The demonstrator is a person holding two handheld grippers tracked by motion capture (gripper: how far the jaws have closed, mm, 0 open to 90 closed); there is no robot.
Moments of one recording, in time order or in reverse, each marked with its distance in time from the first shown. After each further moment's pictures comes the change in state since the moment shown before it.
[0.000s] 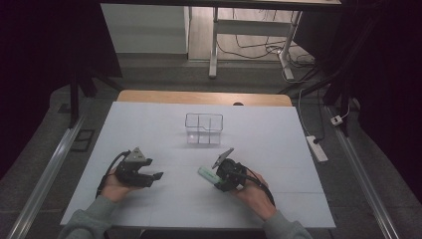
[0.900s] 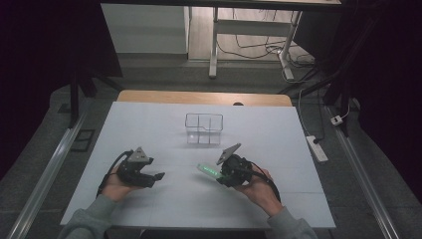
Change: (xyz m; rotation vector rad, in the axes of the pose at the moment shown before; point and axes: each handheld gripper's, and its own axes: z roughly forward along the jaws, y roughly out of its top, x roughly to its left) left arm -0.008 0.008 0.002 0.024 0.013 0.059; right arm -0.003 0.001 -0.030 -0.089 0.018 -0.061
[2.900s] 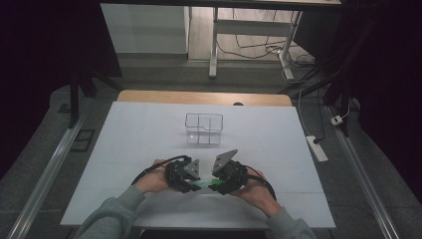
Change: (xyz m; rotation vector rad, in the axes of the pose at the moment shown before) left arm -0.067 0.081 0.066 0.207 -0.311 0.514; right arm 0.013 0.002 0.004 -0.125 0.068 -0.122
